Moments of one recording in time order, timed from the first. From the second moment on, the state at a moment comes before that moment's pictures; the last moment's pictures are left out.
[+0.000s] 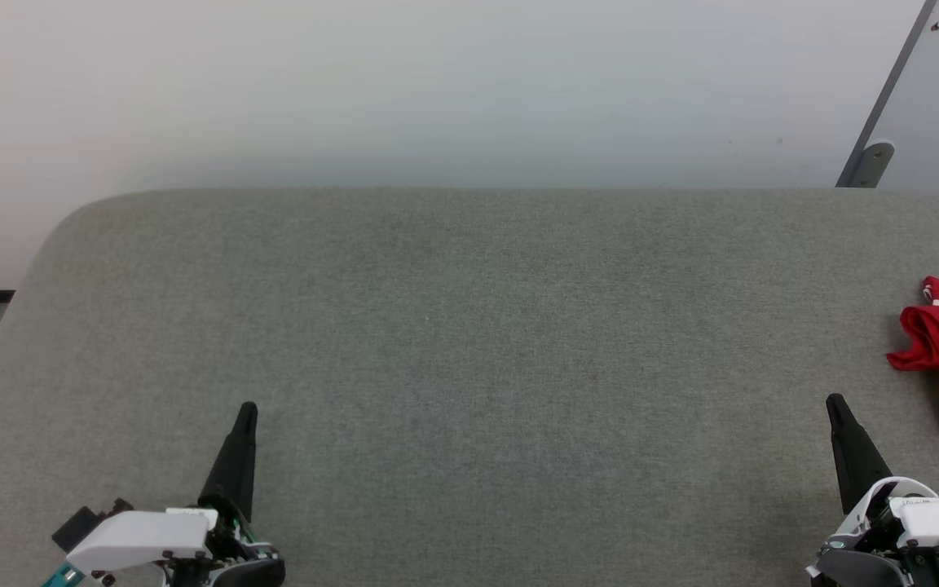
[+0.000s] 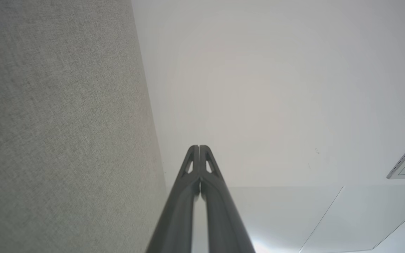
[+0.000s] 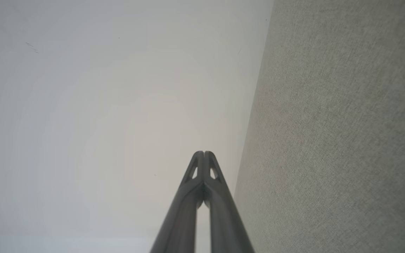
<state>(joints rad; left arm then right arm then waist) -0.11 0.05 0.11 0.25 -1.61 -0.13 0.12 -0.11 -0.05 -0.11 0.25 1.61 0.13 0.11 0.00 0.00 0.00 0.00</state>
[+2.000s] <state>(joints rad) -0.11 0.05 0.11 0.25 -1.61 -0.13 0.12 -0.11 -0.05 -0.11 0.25 1.61 0.13 0.11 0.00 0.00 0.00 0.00</state>
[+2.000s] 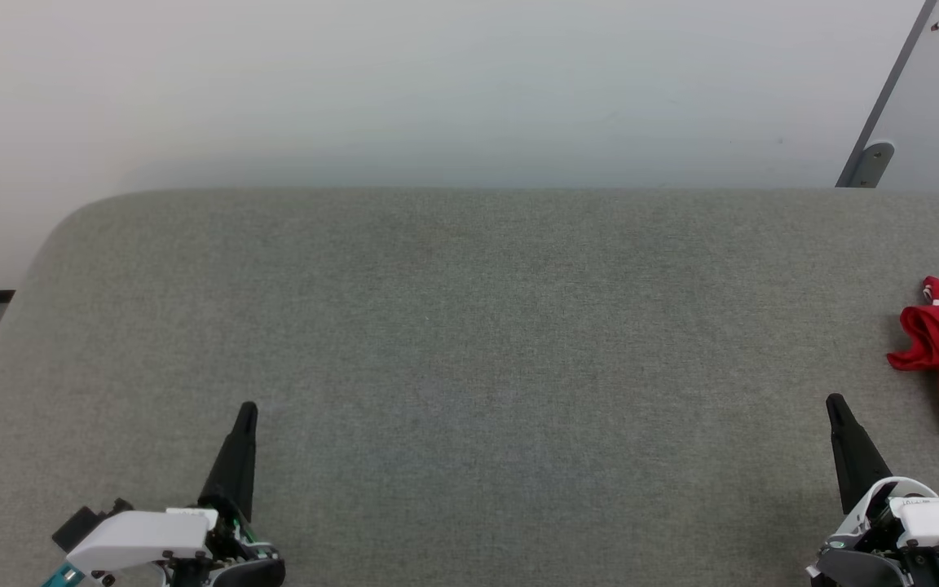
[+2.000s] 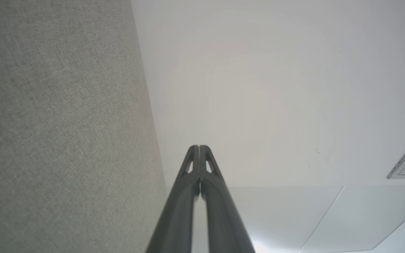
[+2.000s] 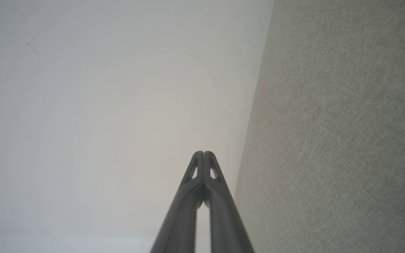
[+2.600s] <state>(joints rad) -0.11 0.05 0.11 0.25 -1.61 -0.13 0.12 -0.11 -0.05 -0.11 0.25 1.61 0.13 0.11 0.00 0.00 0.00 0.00</state>
